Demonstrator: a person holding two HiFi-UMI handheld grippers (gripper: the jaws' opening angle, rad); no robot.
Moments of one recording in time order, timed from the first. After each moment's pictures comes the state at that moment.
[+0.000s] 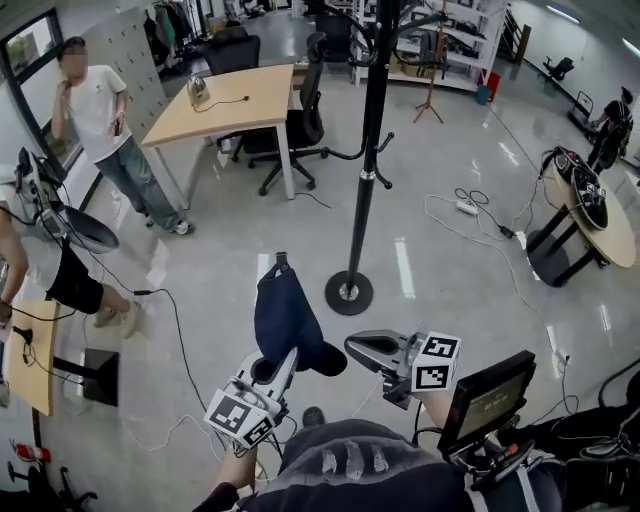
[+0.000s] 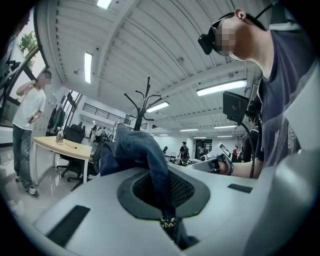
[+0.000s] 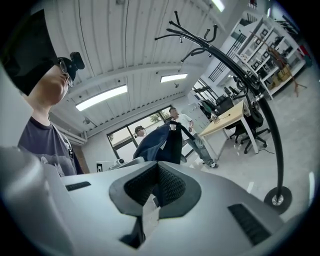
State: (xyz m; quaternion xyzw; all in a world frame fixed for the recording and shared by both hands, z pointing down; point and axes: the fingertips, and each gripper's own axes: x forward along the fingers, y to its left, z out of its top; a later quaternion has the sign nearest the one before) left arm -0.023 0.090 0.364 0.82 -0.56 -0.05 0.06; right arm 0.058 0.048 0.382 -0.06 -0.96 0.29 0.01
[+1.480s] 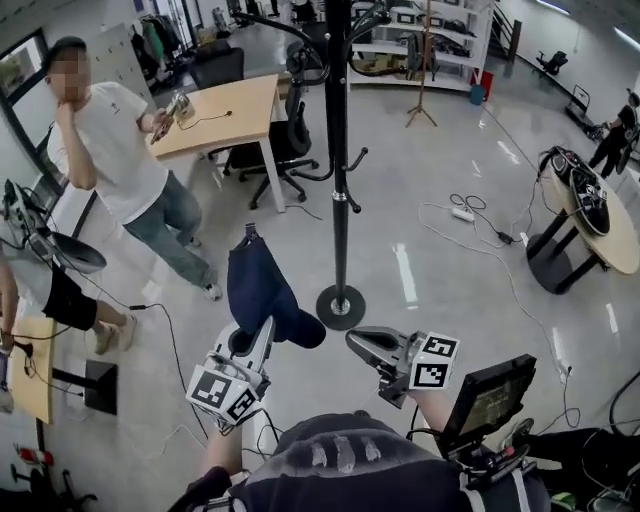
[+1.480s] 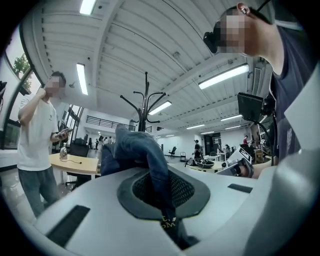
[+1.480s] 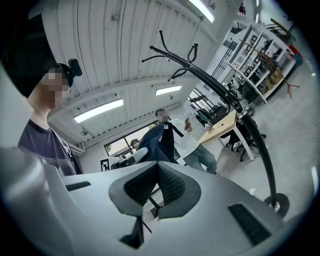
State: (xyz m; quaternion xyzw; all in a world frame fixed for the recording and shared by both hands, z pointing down) left arm -0.013 -0.044 0.336 0.80 -0.59 -0.02 -0.01; right arm 0.121 -0.066 0.387 -0.02 -0.95 0.30 -0.05
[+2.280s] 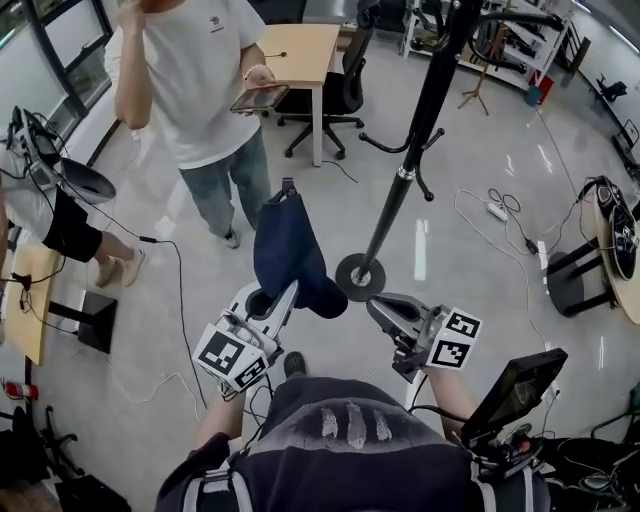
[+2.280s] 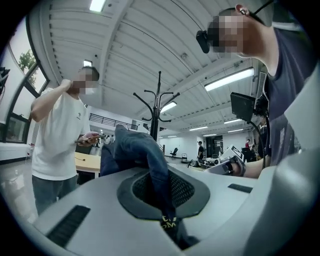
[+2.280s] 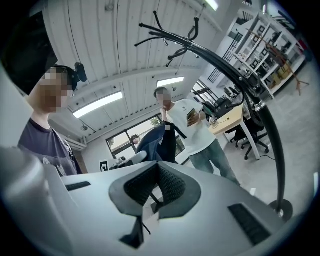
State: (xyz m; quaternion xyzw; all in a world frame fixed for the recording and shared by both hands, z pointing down) left arm -0.095 -0.052 0.357 0.80 -0.61 -0.04 0.01; right arm 0.024 -0.092 0.393 -0.06 -0.95 0.30 -0.01
